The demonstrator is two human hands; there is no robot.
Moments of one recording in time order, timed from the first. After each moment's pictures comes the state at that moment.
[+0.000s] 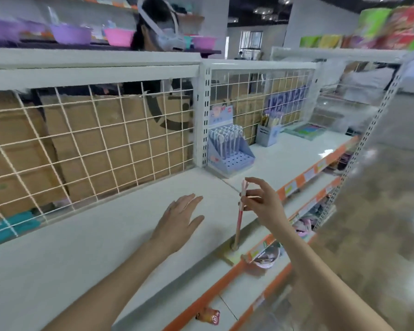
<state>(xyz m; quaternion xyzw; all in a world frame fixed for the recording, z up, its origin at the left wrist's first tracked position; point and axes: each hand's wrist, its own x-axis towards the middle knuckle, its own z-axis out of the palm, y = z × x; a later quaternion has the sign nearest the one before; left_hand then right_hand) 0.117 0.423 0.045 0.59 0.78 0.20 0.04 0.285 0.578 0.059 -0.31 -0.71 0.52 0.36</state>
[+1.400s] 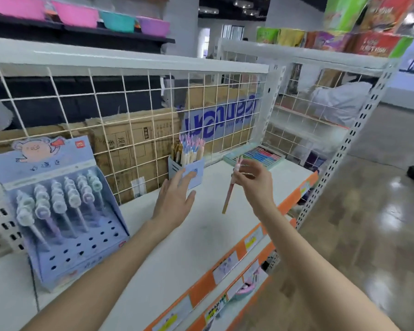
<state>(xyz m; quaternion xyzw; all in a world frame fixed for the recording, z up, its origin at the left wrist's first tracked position) 0.173 0.971 0.053 0.55 0.77 0.32 -0.01 0.325 1.084 0.101 -0.37 -0.66 0.46 0.46</state>
